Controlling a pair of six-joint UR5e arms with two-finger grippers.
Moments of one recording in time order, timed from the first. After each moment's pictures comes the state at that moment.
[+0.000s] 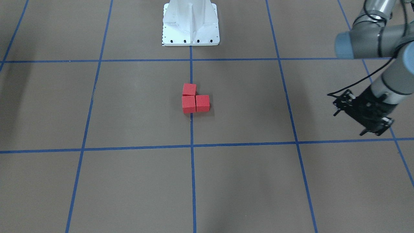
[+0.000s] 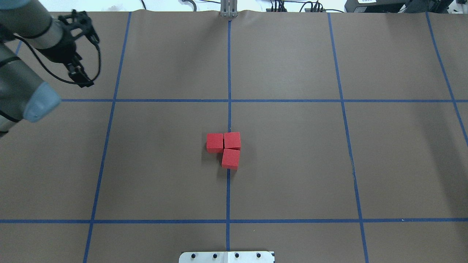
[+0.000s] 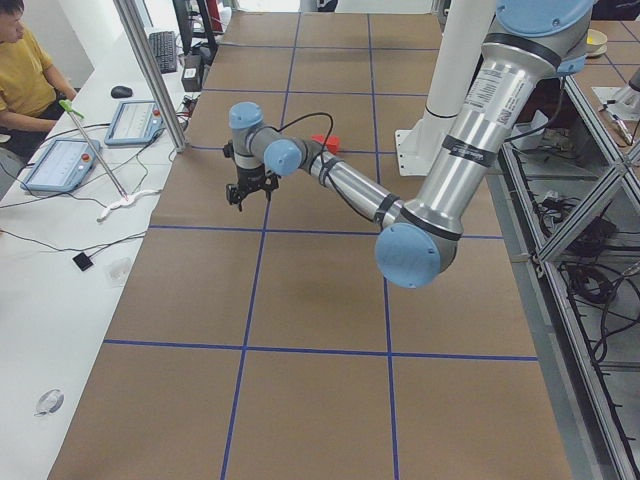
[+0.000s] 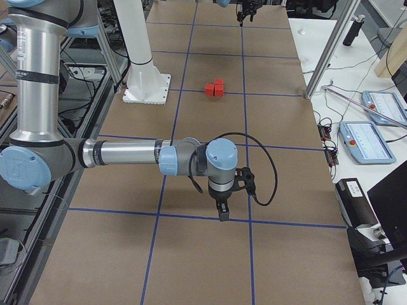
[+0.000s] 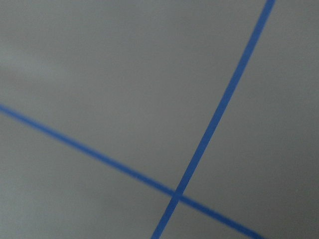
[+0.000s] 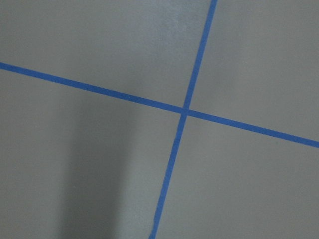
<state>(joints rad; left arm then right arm) -1.19 -1.88 -1.66 -1.60 -2.23 0.23 1.60 -1.69 1.75 -1.61 2.30 -0.21</state>
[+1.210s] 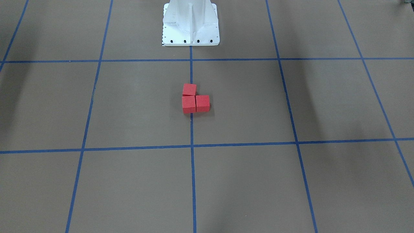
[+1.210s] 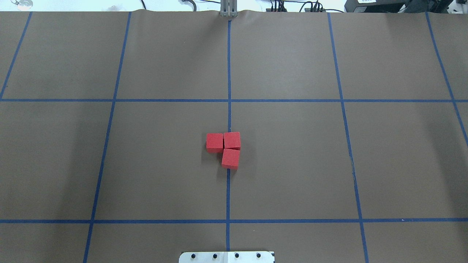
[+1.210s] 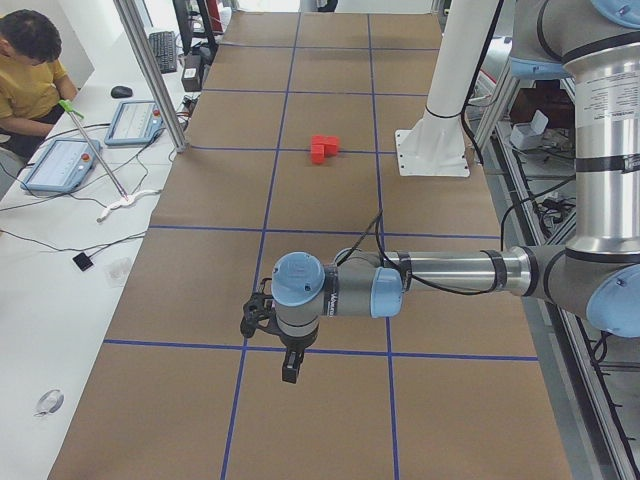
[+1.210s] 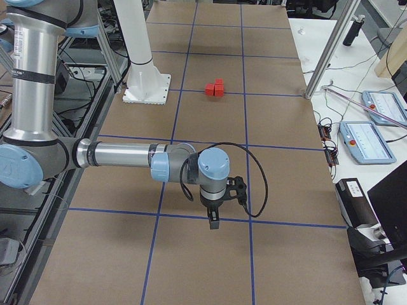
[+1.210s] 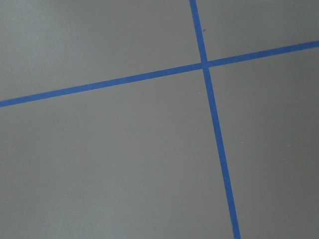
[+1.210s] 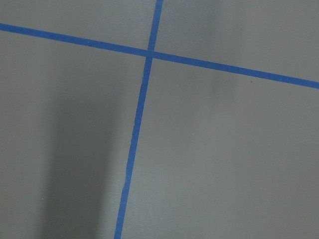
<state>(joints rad) -1.65 -1.43 -1.70 -1.60 -2.31 0.22 1.61 -1.73 1.75 -1.61 2.29 -0.20</state>
